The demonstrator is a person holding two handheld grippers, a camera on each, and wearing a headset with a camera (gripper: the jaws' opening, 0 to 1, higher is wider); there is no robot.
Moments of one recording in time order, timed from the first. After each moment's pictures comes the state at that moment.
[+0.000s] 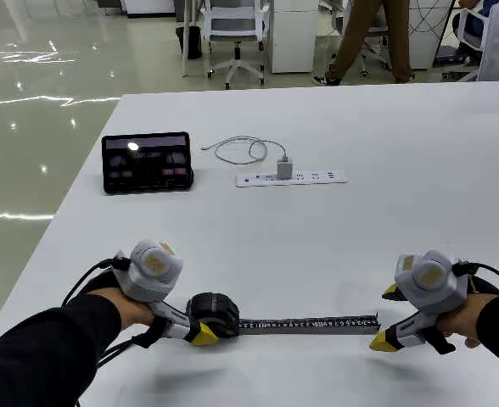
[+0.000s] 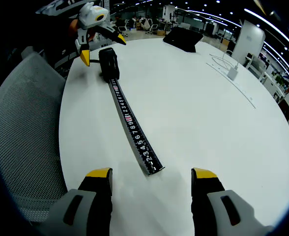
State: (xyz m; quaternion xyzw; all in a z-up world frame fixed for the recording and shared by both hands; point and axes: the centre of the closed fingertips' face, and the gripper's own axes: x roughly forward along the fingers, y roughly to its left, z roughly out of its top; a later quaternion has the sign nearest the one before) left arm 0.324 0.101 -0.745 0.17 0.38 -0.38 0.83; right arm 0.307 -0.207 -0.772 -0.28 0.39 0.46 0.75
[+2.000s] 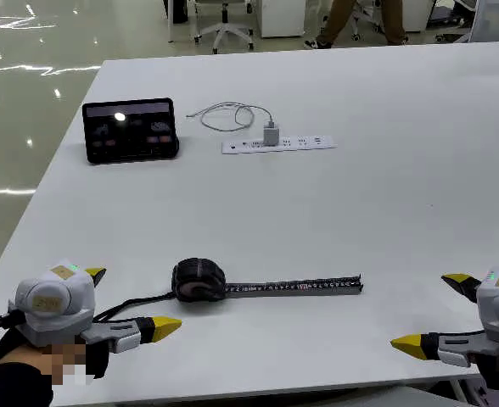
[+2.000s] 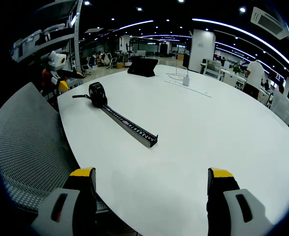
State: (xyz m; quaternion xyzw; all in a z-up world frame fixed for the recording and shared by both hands) left arm 0.259 0.135 -0.700 0.06 0.28 -0.28 0.92; right arm 0.242 -0.266 -0.727 -0.15 0.30 0.34 0.88
